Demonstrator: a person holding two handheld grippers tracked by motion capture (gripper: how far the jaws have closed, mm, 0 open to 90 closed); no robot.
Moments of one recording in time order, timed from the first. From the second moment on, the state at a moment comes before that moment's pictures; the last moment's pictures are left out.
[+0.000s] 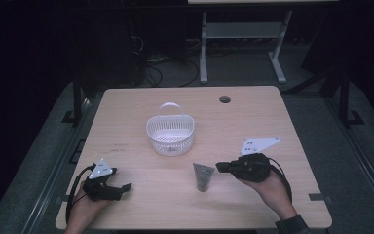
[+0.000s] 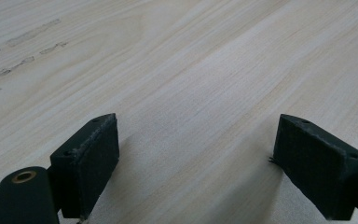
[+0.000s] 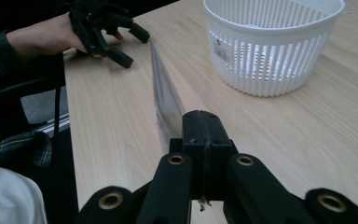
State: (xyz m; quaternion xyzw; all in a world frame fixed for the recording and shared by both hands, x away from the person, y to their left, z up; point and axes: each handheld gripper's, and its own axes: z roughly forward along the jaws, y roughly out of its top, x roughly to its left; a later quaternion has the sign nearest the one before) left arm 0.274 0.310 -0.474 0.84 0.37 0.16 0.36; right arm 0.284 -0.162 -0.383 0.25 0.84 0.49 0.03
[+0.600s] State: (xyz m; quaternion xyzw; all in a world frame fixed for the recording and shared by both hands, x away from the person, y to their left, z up) left arm 0.275 0.310 -0.475 0.84 0.37 0.16 0.36; right arm 0.279 -0.152 -0.383 0.22 0.84 0.49 0.01
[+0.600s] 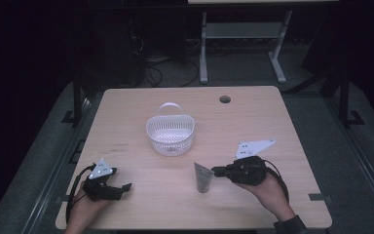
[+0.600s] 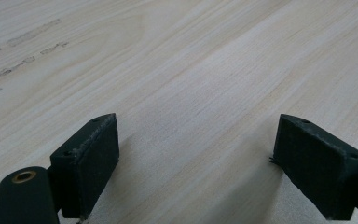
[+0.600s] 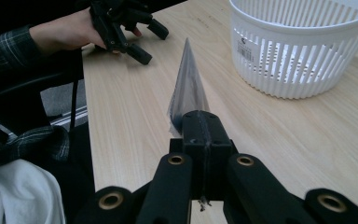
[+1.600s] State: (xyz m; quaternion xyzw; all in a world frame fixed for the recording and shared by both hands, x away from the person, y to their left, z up) left arm 0.275 0.310 -0.475 0.84 0.37 0.16 0.36; right arm 0.273 -0.147 -0.385 0.21 0.85 0.48 0.00
